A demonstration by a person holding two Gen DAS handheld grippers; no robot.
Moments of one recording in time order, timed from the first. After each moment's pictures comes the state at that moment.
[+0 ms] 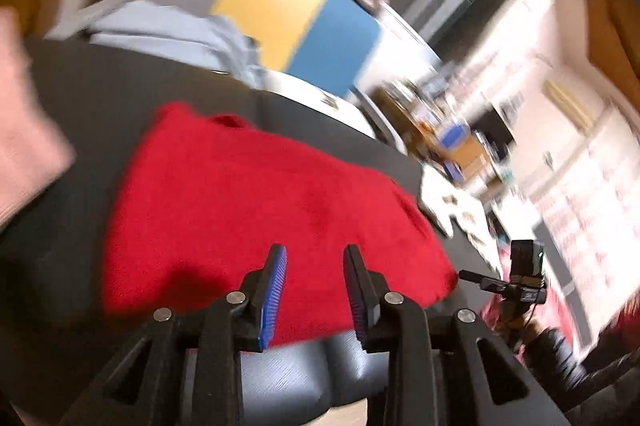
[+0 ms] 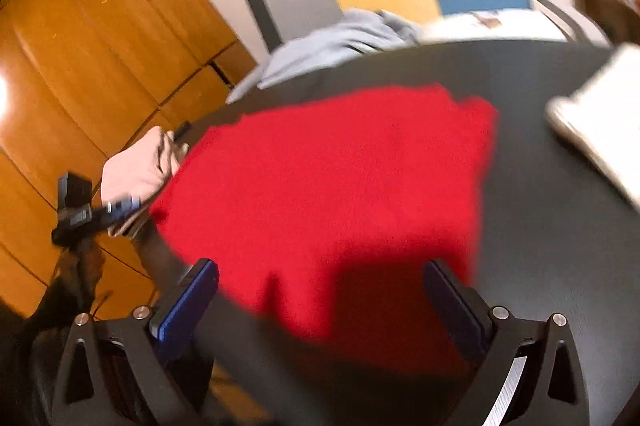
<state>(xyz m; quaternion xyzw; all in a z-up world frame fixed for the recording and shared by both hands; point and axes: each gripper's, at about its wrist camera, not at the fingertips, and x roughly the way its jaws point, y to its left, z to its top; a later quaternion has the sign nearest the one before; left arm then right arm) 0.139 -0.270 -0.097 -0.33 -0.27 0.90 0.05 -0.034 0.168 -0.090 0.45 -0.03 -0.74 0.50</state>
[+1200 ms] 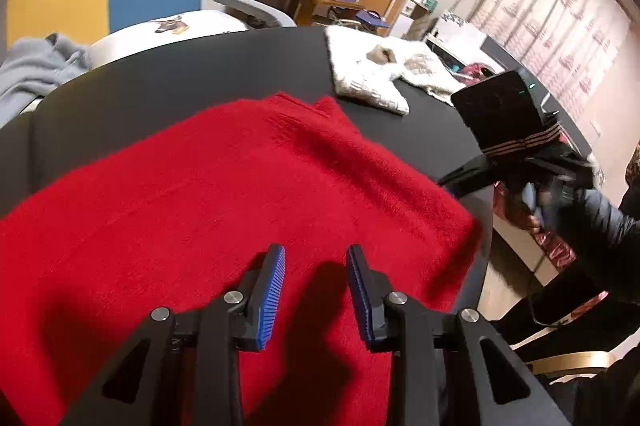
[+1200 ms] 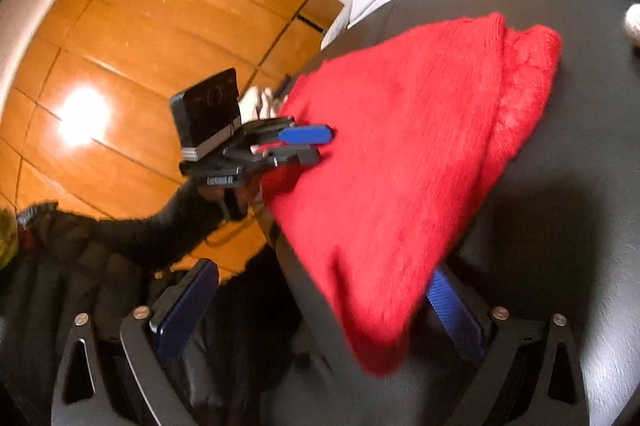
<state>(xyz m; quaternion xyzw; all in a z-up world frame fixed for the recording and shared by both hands) -0.007 -0.113 -0.123 -0.47 -0.03 0.85 0.22 -0.083 0.155 -0.124 0.53 -0.12 -0.51 0.66</state>
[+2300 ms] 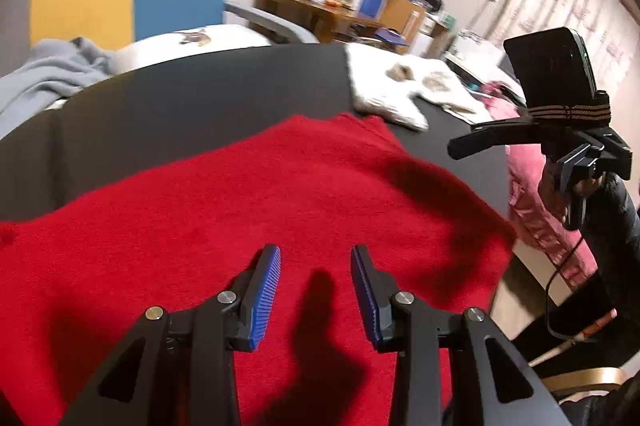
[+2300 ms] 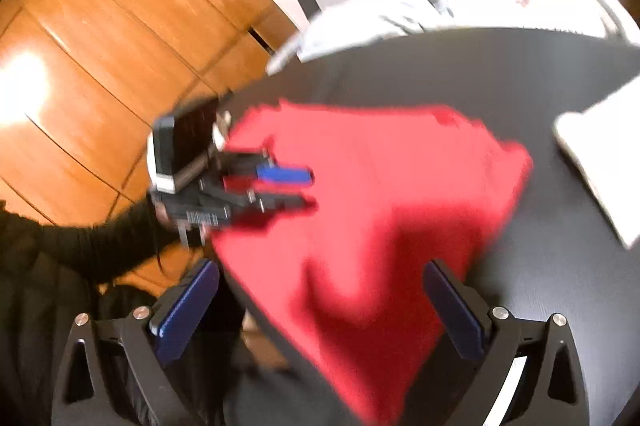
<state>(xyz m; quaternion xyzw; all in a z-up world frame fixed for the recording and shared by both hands) 0.011 -0.138 -0.111 -0.43 -0.06 0.88 0.18 -0.068 0.142 -0.050 0.47 -0.01 -0.66 0.59</state>
